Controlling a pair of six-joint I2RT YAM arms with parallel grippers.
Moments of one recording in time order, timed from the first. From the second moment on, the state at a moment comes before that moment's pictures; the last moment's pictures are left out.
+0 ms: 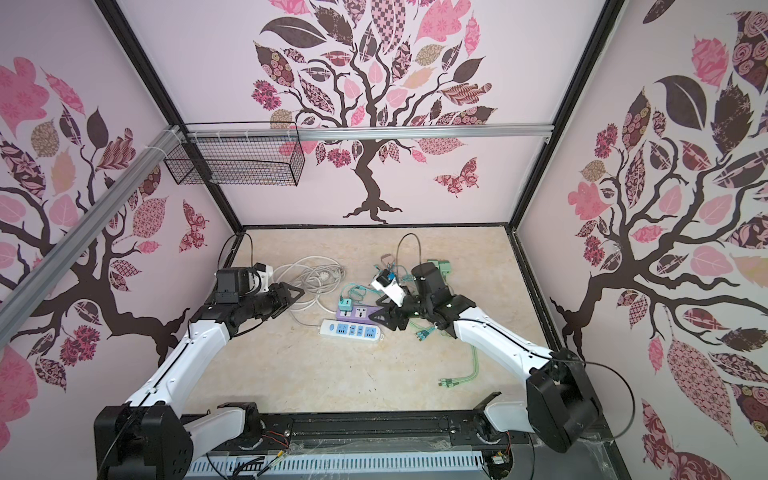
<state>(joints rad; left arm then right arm) -0.01 1.13 0.81 -0.46 0.56 -0.56 0.52 1.28 0.85 -0.13 -0.63 -0.11</state>
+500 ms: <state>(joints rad) -0.01 1.00 0.81 -0.55 0.54 -0.52 0.50 1.72 1.16 -0.16 -0.14 0.24</state>
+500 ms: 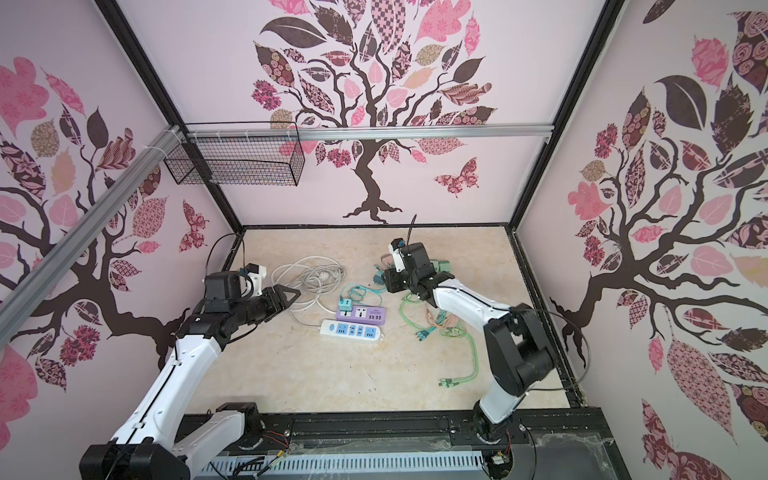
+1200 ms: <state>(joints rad) -0.01 0.93 0.82 -0.64 0.52 -0.48 0.50 2.07 1.35 -0.25 -0.11 0.29</state>
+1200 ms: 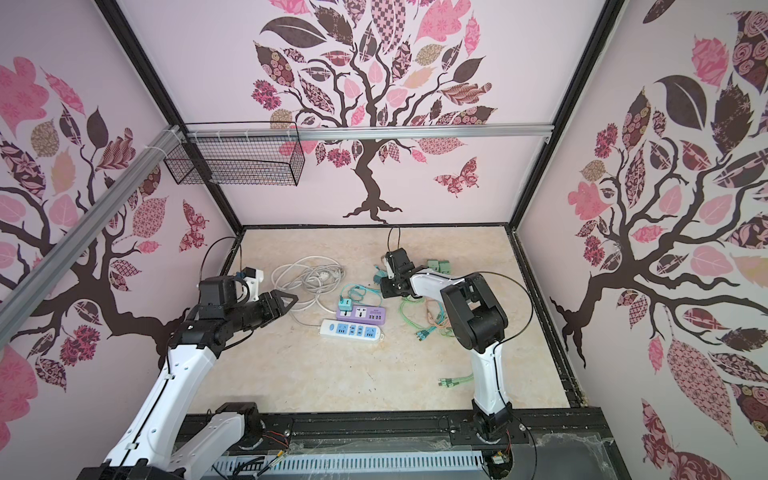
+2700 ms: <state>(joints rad) 0.00 0.90 0.83 -0.68 0.50 -0.44 0.53 2.03 1.66 -0.38 -0.31 0.21</state>
